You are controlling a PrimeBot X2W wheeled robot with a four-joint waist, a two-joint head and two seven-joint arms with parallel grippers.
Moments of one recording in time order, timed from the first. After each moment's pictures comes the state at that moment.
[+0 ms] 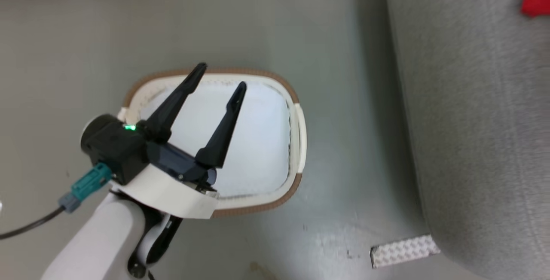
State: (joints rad) left arm -0.52 0.44 -0.51 -0.18 -0.49 0.05 -0.12; right arm -0.90 -0.26 -0.43 0.60 -0.02 0.13 -0.26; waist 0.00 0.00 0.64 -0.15
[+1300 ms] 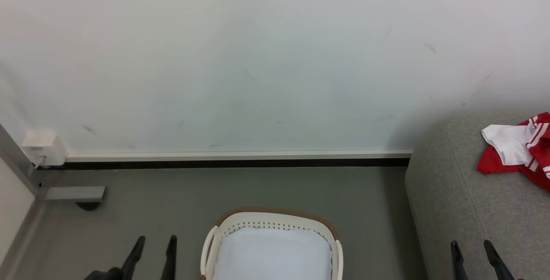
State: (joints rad) left arm 0.04 0.20 -0.16 0.21 -0.33 -0.02 -0.26; right arm 0.08 -0.05 -0.04 0.23 0.19 0.13 -0.26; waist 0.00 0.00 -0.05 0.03
